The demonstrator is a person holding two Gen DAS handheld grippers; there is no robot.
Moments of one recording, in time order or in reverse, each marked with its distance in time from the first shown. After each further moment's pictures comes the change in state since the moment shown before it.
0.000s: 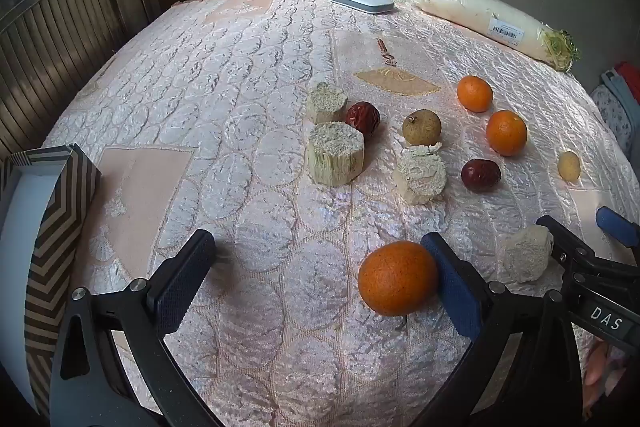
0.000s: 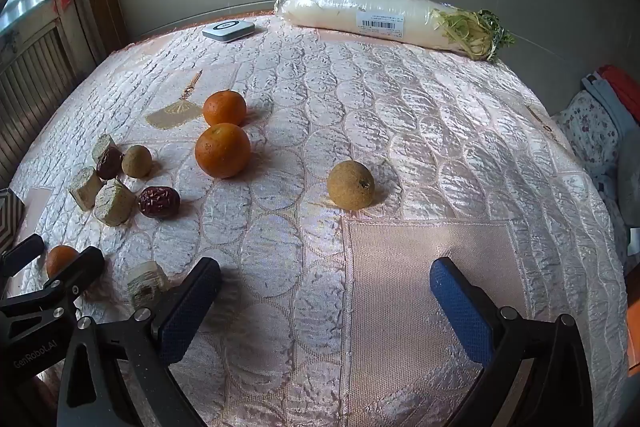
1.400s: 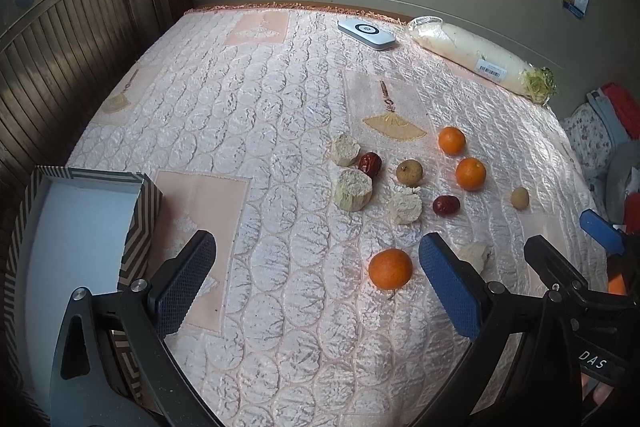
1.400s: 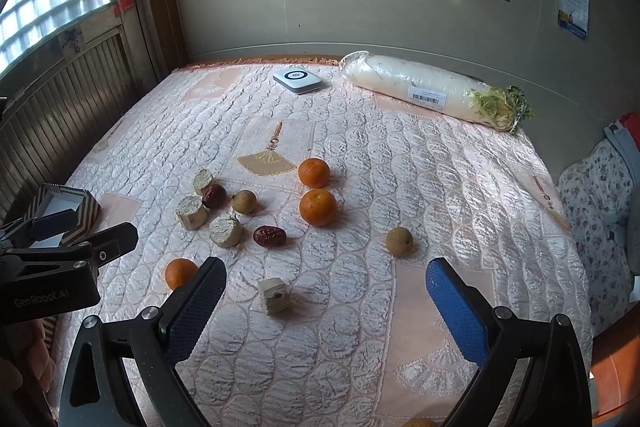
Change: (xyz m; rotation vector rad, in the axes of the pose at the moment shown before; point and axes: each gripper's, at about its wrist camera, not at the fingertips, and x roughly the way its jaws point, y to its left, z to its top) left arm -0.072 0.035 0.031 -0.046 0.039 -0.061; right arm -0.090 0.026 0.020 -0.110 -0.087 0.108
